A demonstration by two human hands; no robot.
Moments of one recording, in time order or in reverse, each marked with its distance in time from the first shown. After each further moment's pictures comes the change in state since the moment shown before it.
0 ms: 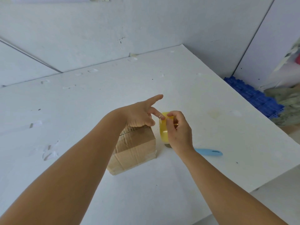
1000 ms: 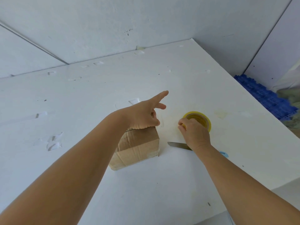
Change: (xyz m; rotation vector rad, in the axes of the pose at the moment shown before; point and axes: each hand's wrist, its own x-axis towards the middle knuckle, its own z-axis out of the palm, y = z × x) left_hand -0.004 -0.003 0.014 0.049 0.120 0.013; right_hand 0.037 0.063 -0.026 -0.754 -0.290 -0.113
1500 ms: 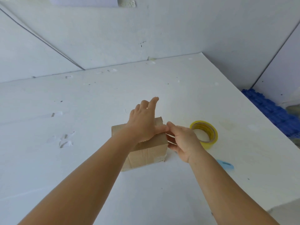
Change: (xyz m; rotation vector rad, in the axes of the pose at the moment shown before) left_hand -0.025 -0.003 0.018 0.362 0.465 -0.142; right_hand -0.028 -0.091 -0.040 1.364 -0.400 0.433
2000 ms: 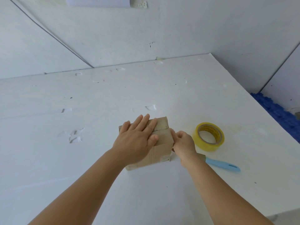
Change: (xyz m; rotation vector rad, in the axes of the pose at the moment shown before) left_hand -0.062 -0.043 0.012 0.307 -0.095 0.050; right_hand 0.012 0.034 0.013 -0.463 0.251 -0.141
